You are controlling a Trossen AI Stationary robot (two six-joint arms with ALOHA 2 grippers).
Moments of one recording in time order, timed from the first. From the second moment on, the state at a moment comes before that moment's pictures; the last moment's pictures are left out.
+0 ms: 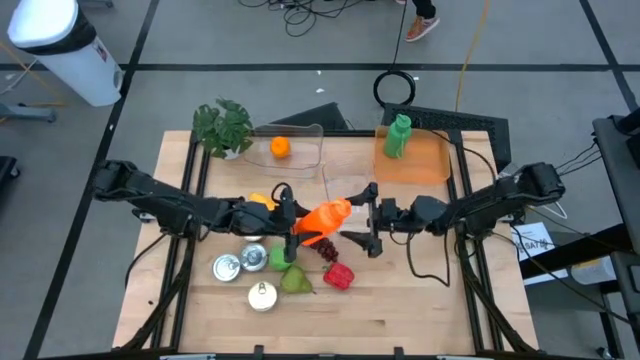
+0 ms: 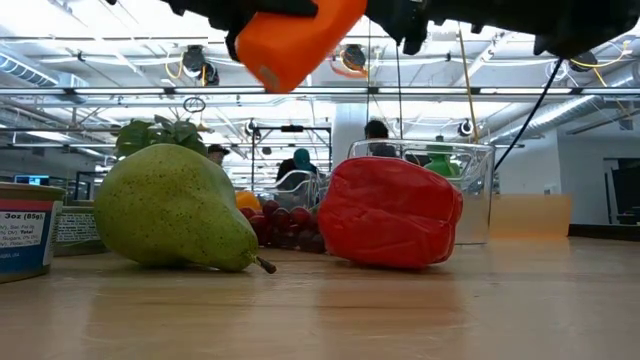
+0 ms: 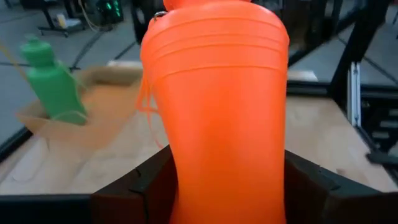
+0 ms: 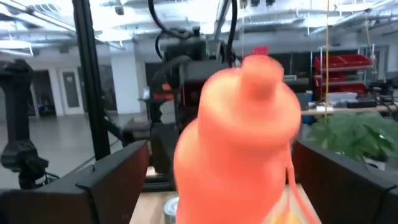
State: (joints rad) left arm -0.22 1.38 0.84 0.27 -0.29 -0.11; right arm 0.18 1.42 0.59 1.12 0.18 0.04
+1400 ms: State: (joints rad) left arm -0.23 1.23 0.84 0.26 -0.21 0.02; right arm 0.15 1.25 0.59 0.86 0.31 0.04
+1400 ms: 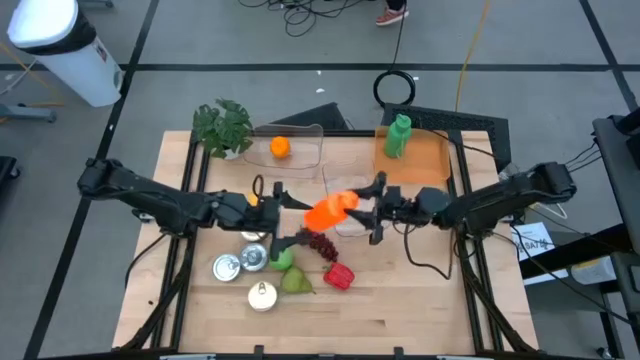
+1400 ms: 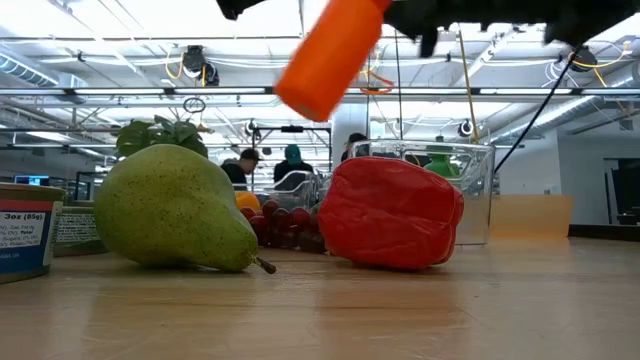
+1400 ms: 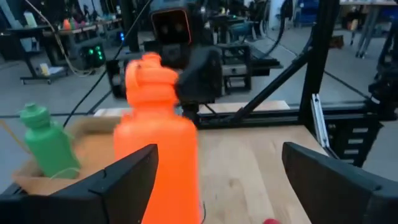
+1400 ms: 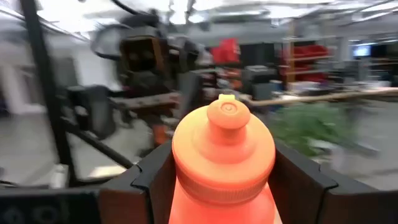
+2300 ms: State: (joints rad) left arm -0.23 1.21 0.84 0.19 -0.22 0.00; right arm -0.14 0.69 0.38 0.28 1.26 -0.05
